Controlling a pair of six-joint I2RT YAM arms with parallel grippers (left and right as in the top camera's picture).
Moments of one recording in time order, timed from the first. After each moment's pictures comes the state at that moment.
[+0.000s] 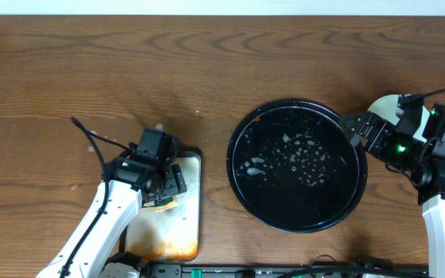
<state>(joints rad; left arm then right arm) -0.28 1.23 0.74 -0.93 -0.06 -0.59 -0.22 1.10 0.96 -0.78 -0.56 0.38</state>
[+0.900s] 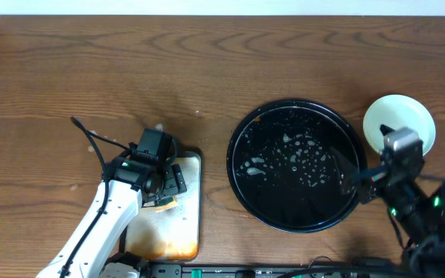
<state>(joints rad) -0.28 1.23 0.74 -0.93 -0.06 -0.59 -0.04 0.51 0.76 -0.50 -0.44 -0.12</state>
